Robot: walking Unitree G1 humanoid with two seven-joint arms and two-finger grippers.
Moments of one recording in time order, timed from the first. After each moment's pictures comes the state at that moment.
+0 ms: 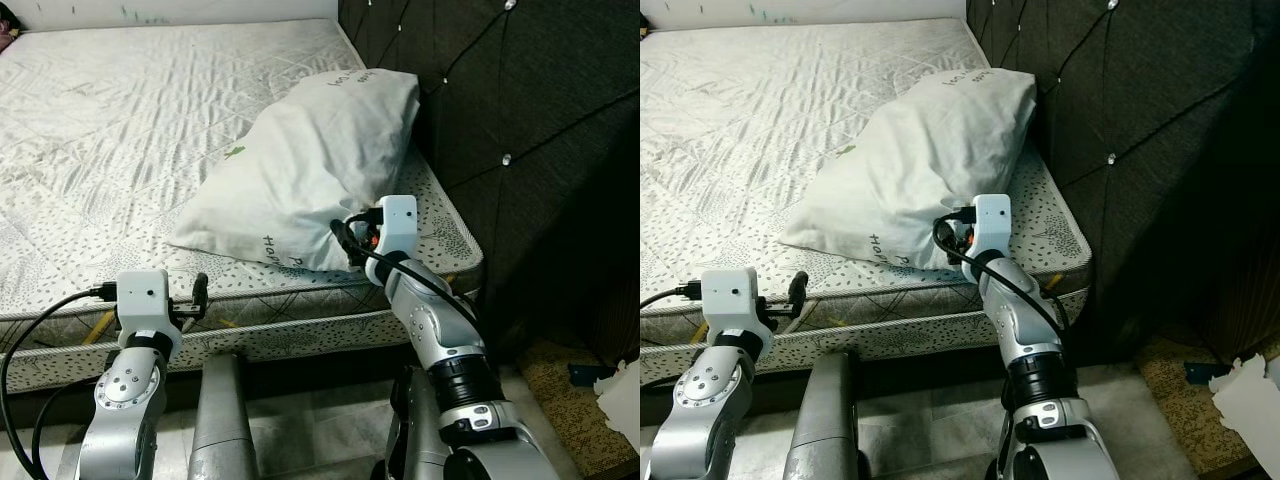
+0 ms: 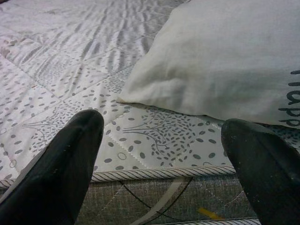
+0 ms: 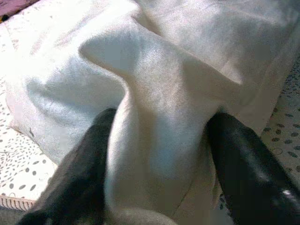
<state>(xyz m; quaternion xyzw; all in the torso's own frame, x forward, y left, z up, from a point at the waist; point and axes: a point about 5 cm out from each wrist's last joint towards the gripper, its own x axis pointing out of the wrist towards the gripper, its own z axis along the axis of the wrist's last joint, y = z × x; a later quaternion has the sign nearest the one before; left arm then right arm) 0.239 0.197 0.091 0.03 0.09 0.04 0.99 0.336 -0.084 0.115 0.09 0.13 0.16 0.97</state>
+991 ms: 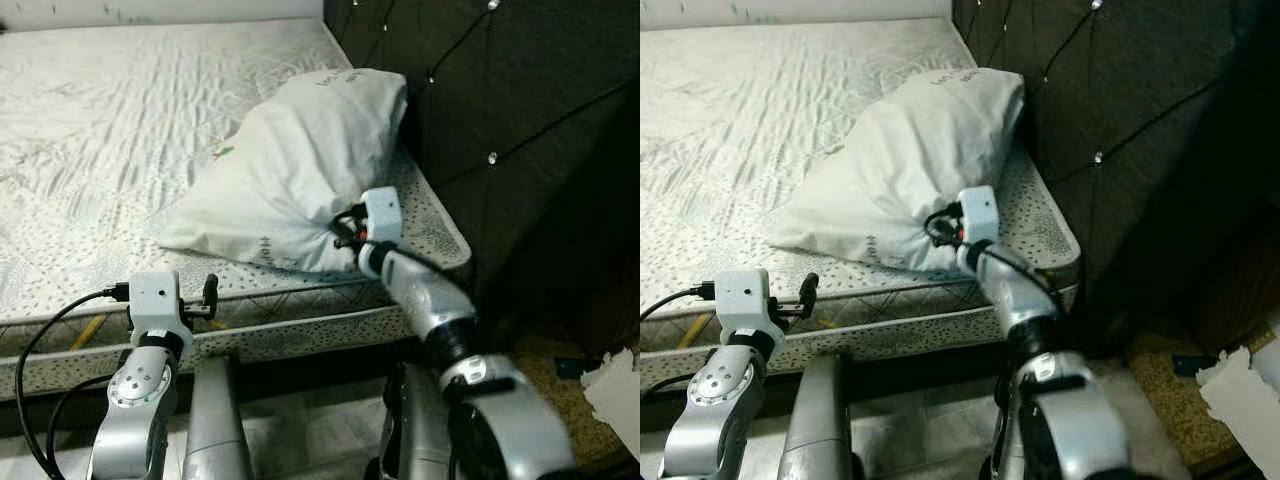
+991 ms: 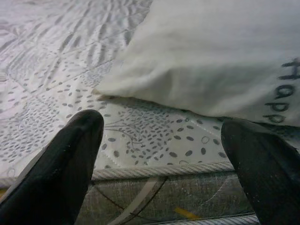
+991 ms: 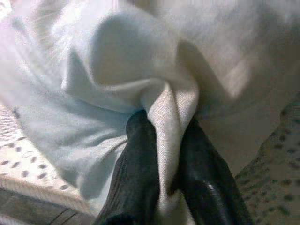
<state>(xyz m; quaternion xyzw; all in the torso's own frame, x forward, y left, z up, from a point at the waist) 0.242 0.188 0.085 0.02 0.10 0.03 0.99 0.365 -0.086 0.114 0.03 0.17 0.22 0.96</state>
